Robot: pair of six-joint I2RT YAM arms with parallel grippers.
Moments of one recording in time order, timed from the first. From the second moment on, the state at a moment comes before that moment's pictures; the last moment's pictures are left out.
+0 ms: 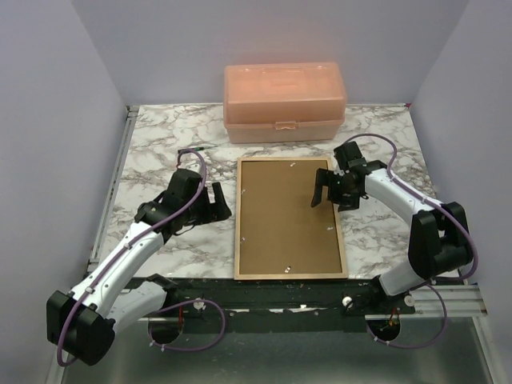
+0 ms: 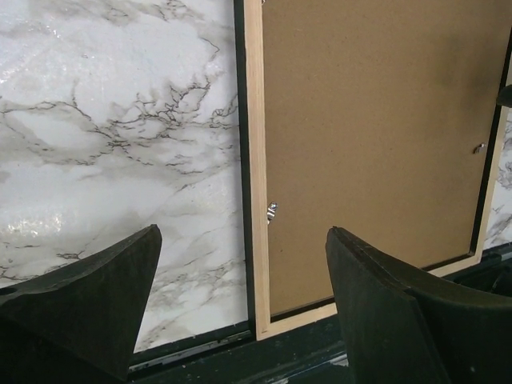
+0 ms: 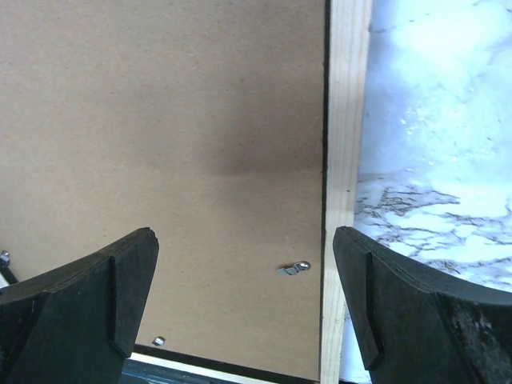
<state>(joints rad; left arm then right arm) -0.46 0.97 0.78 -0.63 0.08 -0.60 0.30 1.54 1.03 -0.67 -0.12 0.42</state>
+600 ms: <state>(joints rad) -0.47 1.05 0.58 -0.43 0.24 -0.69 0.30 1.61 0.94 -0.63 -0.07 0.47</state>
